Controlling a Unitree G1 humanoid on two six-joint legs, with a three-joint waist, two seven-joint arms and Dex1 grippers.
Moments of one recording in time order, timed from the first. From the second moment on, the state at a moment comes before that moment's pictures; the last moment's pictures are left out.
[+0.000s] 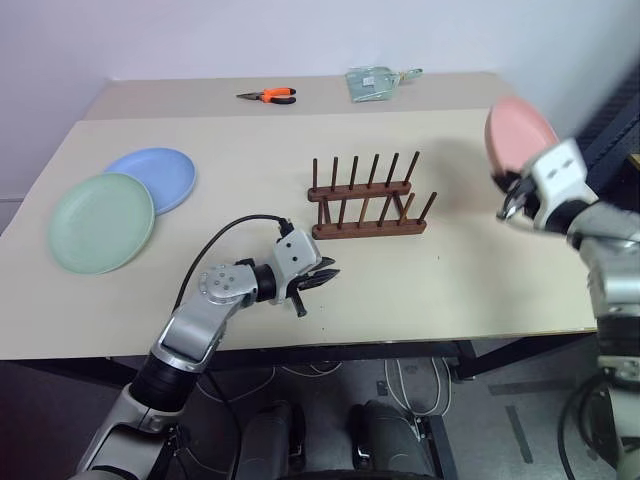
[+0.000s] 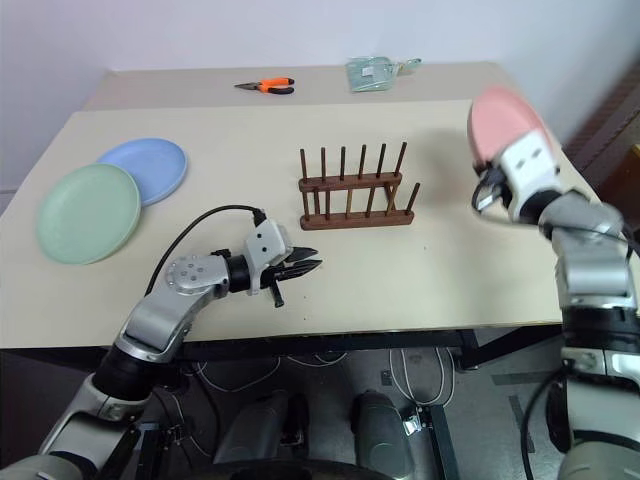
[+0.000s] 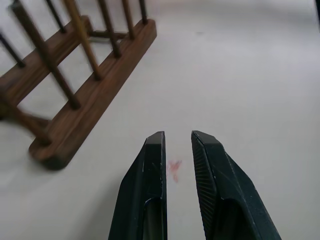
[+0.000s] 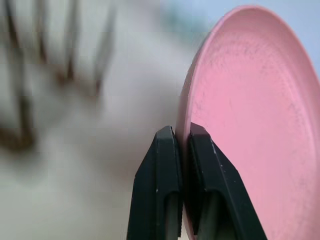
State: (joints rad) left arm -0.36 0.44 -0.26 -0.22 -0.13 0.46 -0.79; right arm -0.65 -0.75 -0.33 0.08 0.51 0.49 0.68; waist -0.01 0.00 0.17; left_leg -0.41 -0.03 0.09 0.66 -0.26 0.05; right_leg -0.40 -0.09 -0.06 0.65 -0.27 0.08
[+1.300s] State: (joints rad) left arm -0.48 0.27 0.12 -0.19 -0.31 0.56 -0.43; right arm -0.83 -0.67 -0.32 0.22 0.61 0.51 0.57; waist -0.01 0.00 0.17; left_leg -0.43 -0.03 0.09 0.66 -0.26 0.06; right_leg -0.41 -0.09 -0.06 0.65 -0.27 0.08
